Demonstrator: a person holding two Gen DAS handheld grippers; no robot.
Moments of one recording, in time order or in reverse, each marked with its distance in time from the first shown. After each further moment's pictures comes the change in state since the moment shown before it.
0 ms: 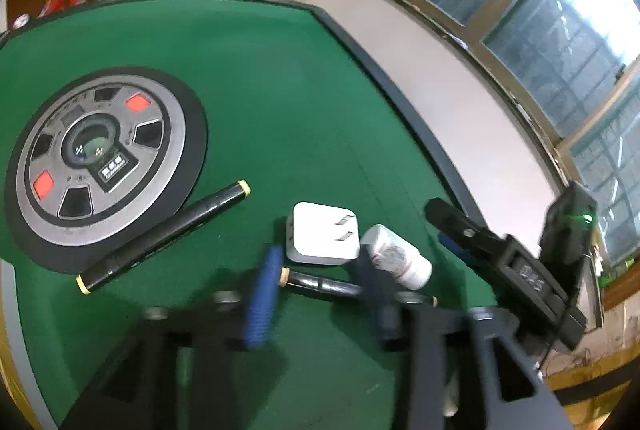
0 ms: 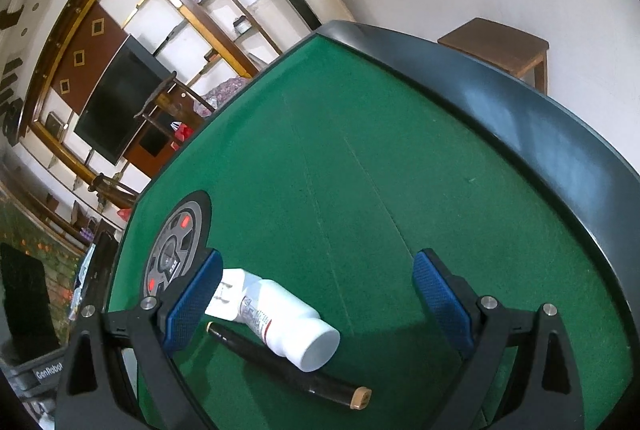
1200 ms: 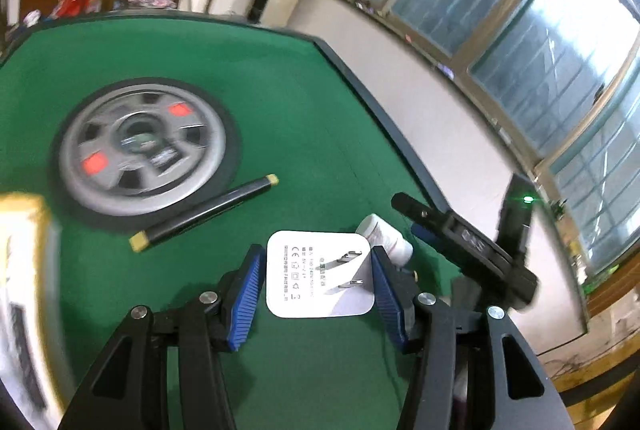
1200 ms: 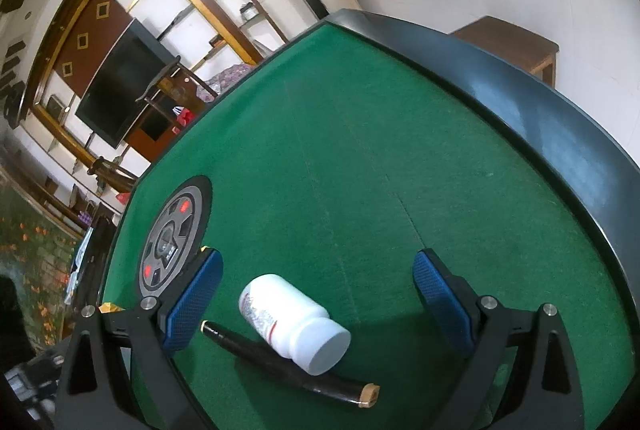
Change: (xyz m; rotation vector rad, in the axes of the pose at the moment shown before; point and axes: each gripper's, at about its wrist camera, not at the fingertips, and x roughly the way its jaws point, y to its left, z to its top) left arm -0.078 0.019 -0.034 -0.037 -0.118 -0.065; right arm 0.002 0.013 -0.007 -0.060 0.029 0.003
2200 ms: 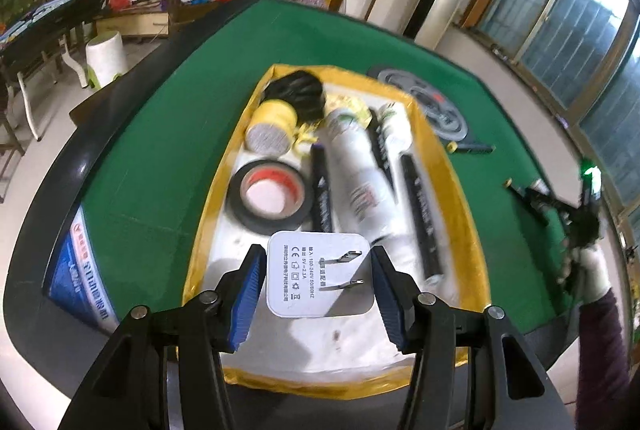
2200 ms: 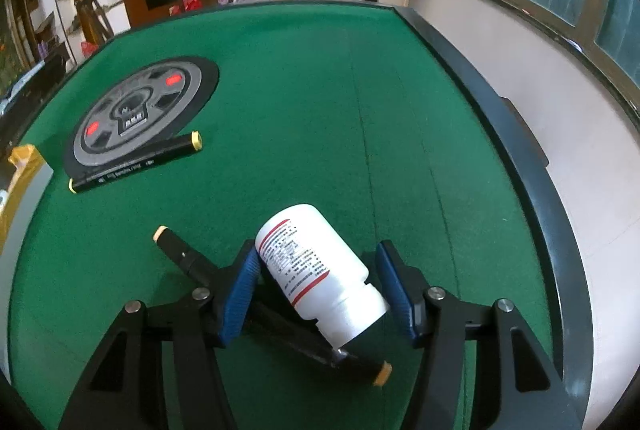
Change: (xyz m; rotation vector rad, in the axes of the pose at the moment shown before) left arm -0.182 0.172 -0.158 -0.209 -0.089 0.428; right arm 0.026 0.073 -0.037 -0.523 0.132 -0.295
